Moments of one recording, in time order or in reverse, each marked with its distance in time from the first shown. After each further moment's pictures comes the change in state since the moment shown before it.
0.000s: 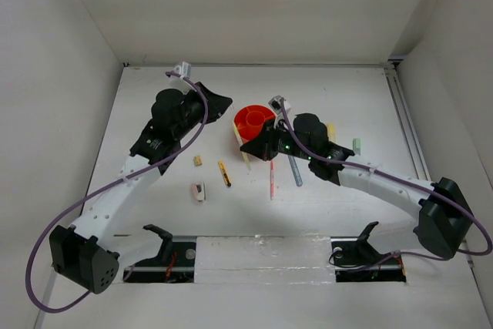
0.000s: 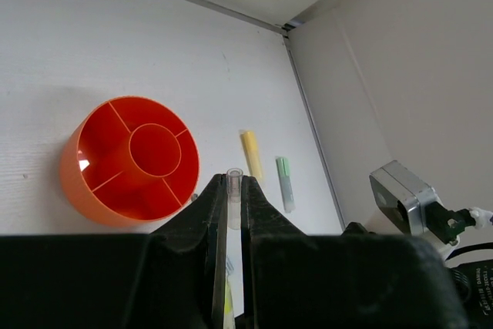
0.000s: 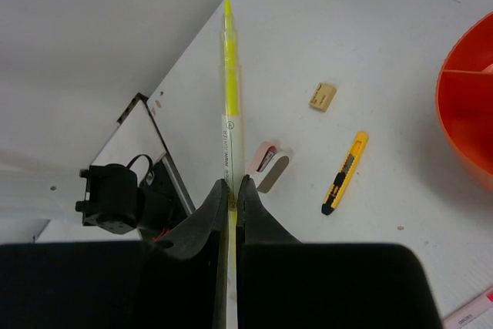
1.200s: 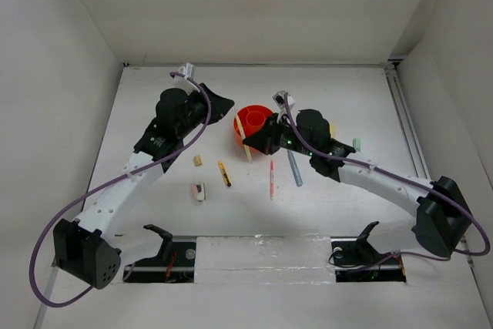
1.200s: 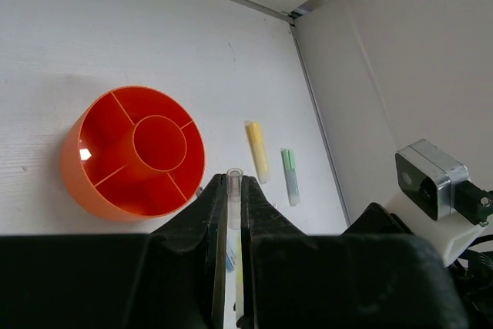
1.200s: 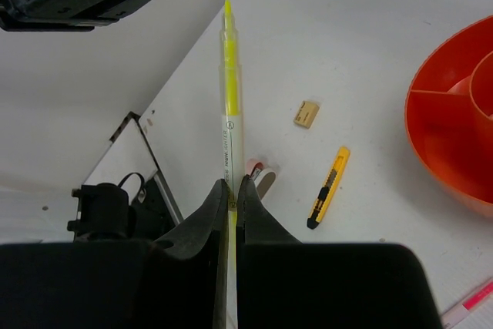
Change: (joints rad) left arm 0.000 0.034 -0.013 0.009 0.017 0.000; right arm -0.041 0.010 0.010 0.020 0.007 0.000
